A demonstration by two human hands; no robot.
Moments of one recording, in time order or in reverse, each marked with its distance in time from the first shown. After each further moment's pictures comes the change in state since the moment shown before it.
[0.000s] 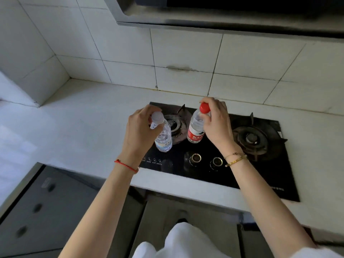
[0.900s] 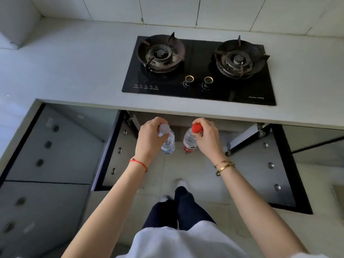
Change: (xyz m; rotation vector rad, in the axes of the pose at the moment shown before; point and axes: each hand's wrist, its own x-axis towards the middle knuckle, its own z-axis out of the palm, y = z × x) left_hand -0.295 -0.030 0.011 -0.095 -0.346 -0.192; right_hand -0.343 -0.041 0.024 0.040 -0.193 0.378
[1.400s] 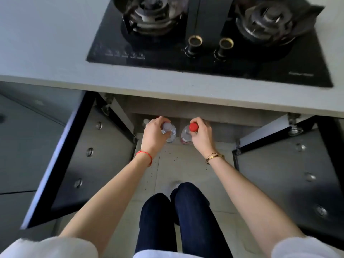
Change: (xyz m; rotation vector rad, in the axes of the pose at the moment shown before) left_hand 0.080 -0.163 0.204 -0.012 -0.085 -0.119; right_hand 0.077 0.187 0.174 0.012 -0.042 0.167
